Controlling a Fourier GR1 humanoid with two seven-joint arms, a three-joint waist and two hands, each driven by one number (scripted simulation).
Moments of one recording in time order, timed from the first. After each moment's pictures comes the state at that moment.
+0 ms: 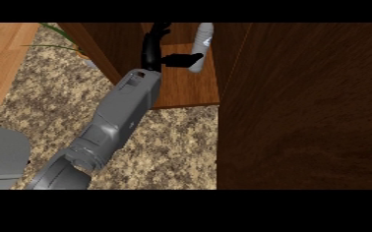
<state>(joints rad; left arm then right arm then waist) -1.14 0.01 -0.15 -0.20 0.37 0.55 -0.47 0.75 -0.35 -0.38 -2.32 -0.81 0.57 -0.10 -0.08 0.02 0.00</state>
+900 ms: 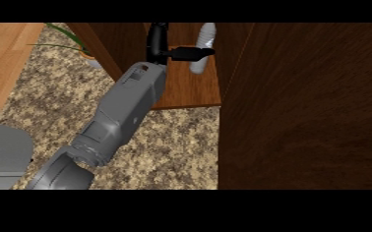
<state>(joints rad) -1.17 0.00 -0.12 -0.24 0.43 0.42 -0.63 0.74 -0.35 -0.39 -2.33 -0.83 0.55 -0.08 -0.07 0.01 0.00</state>
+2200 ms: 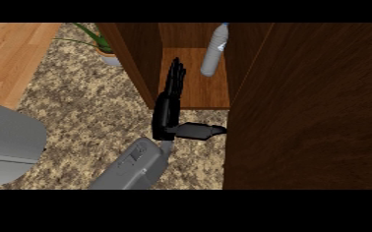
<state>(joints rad) -0.50 0.01 -0.58 -1.08 0.60 0.52 -0.59 0.75 -0.31 -0.43 -2.34 -0.85 0.54 -0.04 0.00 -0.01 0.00</state>
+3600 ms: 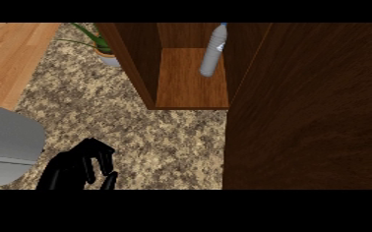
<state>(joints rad) 0.12 0.59 -0.55 -1.80 0.66 0.29 -0.56 0.77 -0.39 -0.25 -2.36 -0.83 0.81 0.01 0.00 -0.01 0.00</state>
